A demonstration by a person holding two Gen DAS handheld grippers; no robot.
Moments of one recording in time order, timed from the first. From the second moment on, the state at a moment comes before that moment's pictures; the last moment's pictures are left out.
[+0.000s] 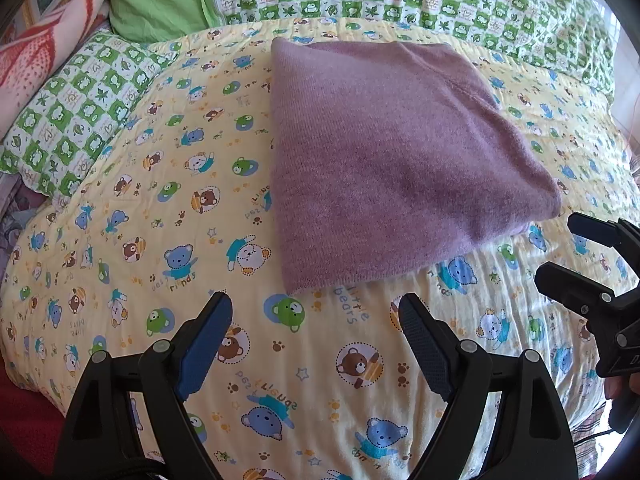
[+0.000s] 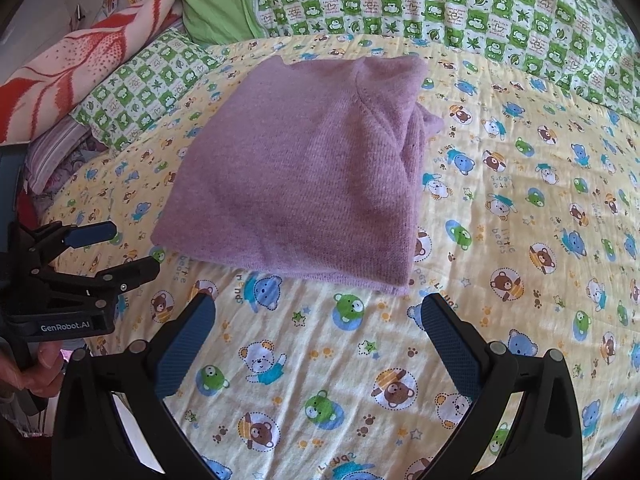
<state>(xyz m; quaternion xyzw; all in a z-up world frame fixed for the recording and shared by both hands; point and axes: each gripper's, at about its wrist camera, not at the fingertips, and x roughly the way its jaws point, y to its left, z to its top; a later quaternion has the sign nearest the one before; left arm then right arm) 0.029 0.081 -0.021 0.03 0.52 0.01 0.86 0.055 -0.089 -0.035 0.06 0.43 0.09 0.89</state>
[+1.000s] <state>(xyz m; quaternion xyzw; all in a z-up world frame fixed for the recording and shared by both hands) 0.028 0.079 -0.019 0.03 0.51 0.02 0.86 0.057 -0.090 -0.034 0.06 0.43 0.09 0.89</state>
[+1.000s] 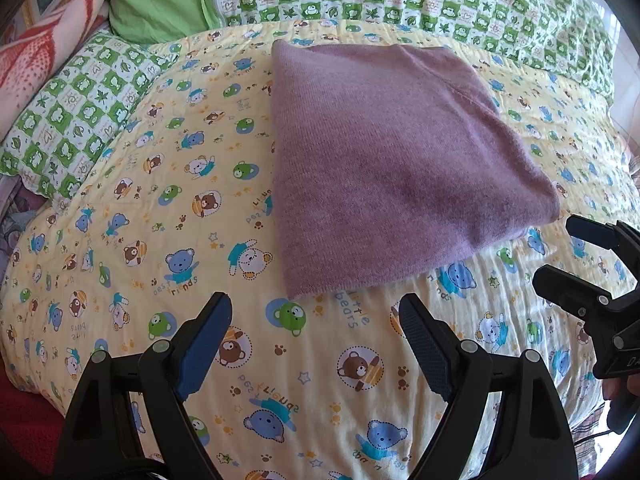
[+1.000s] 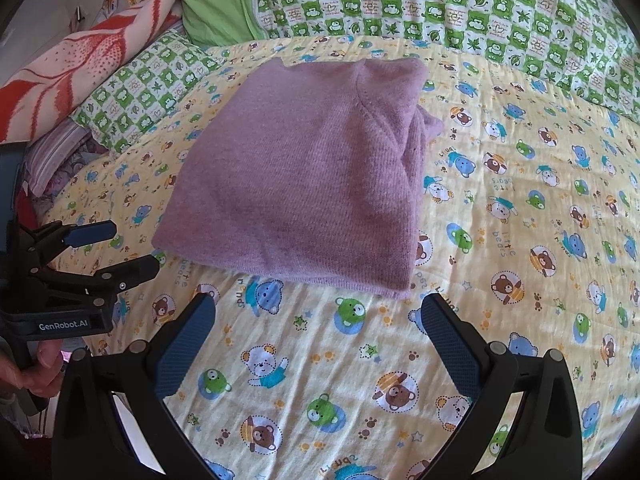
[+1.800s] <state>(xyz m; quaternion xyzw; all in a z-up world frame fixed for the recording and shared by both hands) 0.037 0.074 -0.002 0.03 0.50 0.02 0.87 0.059 -0.098 -0.027 0.08 0.43 0.09 0.90</state>
